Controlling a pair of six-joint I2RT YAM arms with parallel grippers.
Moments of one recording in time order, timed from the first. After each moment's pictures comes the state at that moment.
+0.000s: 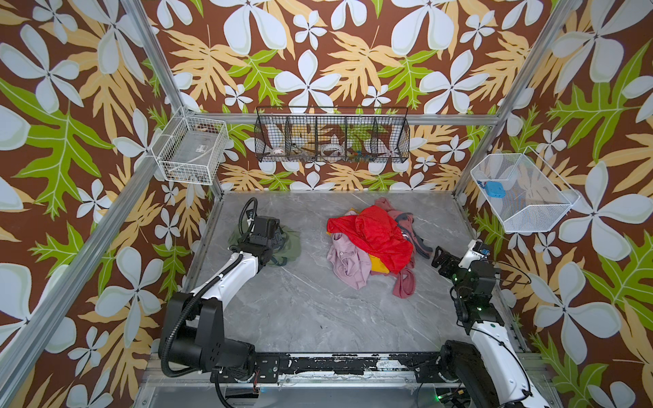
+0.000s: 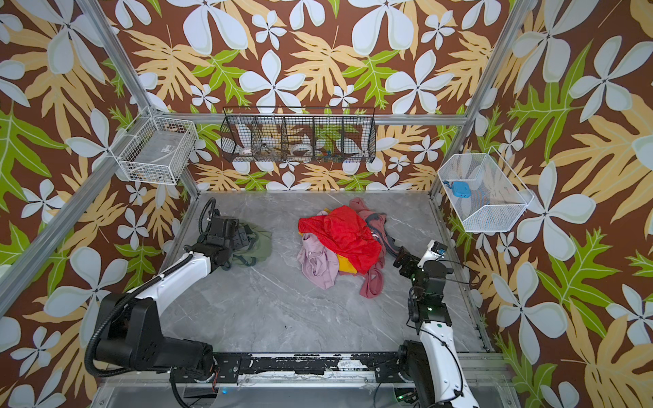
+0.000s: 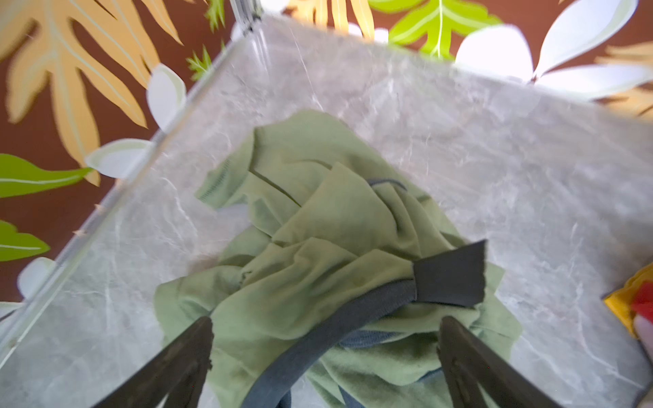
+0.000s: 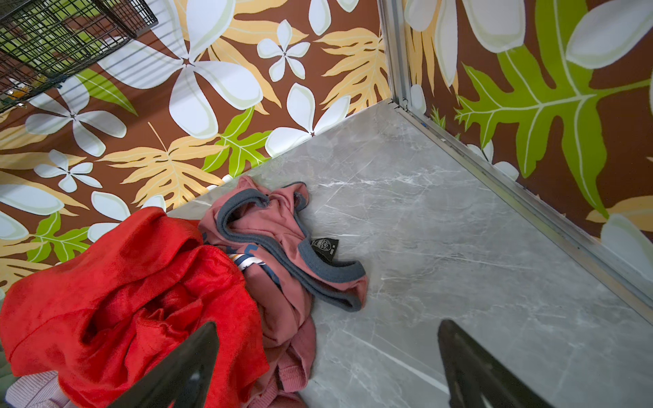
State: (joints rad) left arm -0.22 1.39 0.90 -0.26 -0.48 -0.44; right arm -0.18 0.75 0.35 0.08 -0.03 0.37
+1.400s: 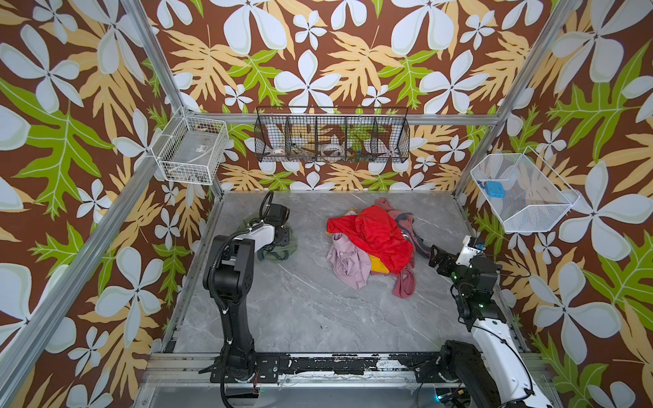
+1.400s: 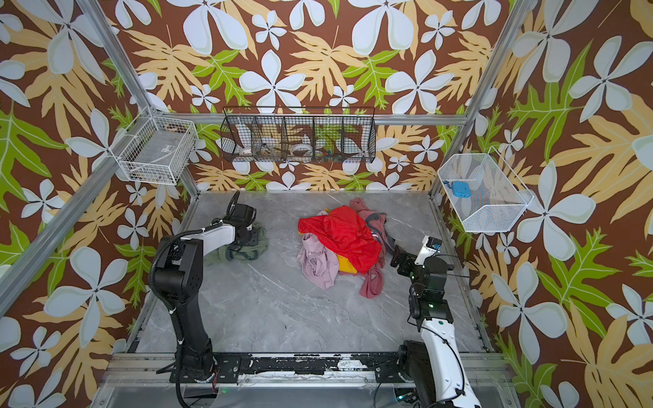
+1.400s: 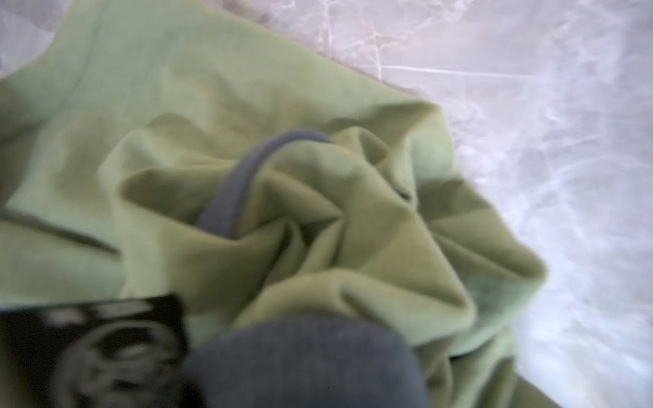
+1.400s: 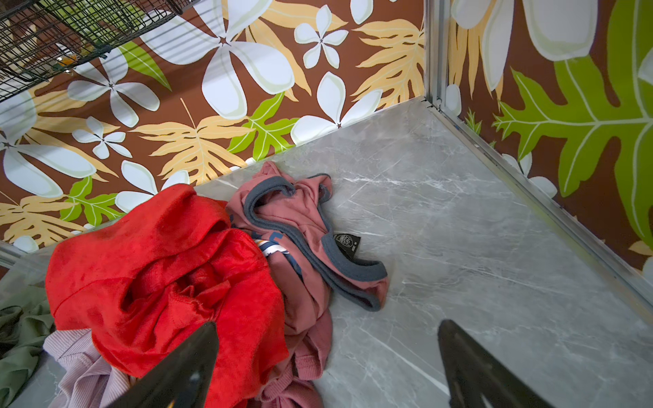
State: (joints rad) left arm -0.16 1.97 1.30 -0.40 -0.17 -0.15; right arm -0.18 0.77 0.40 0.04 -0.13 0.30
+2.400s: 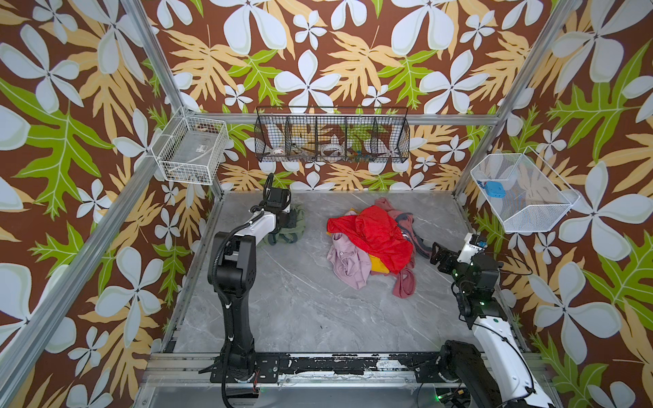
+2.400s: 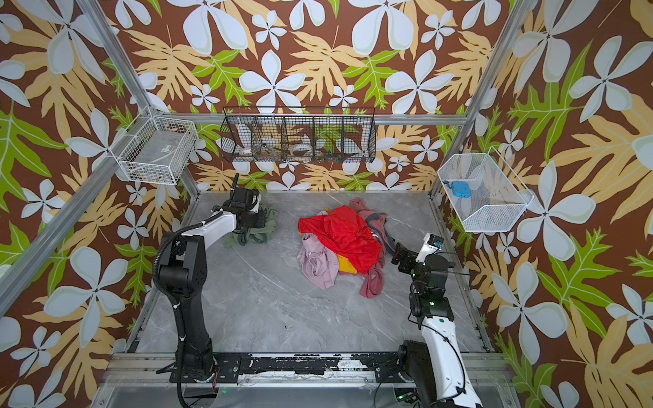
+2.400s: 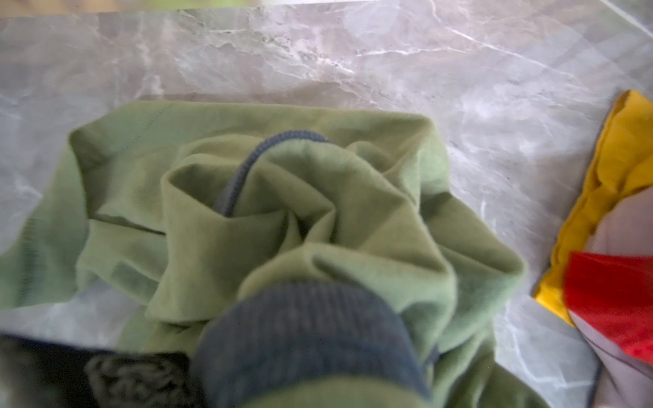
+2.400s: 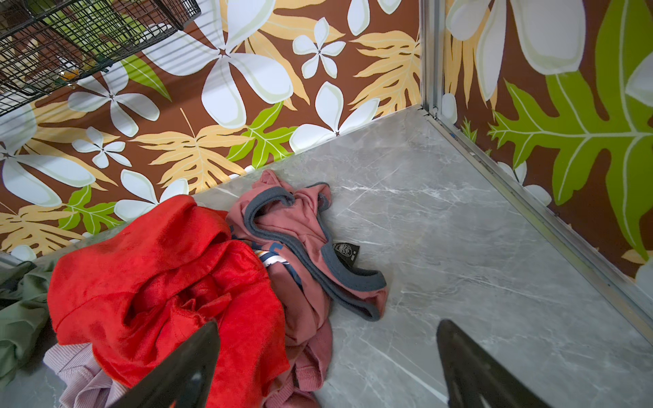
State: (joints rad) left arm -0.16 2.10 1.58 -0.40 0.00 -0.09; right arm -0.18 0.78 0.43 0.04 -0.12 0.30
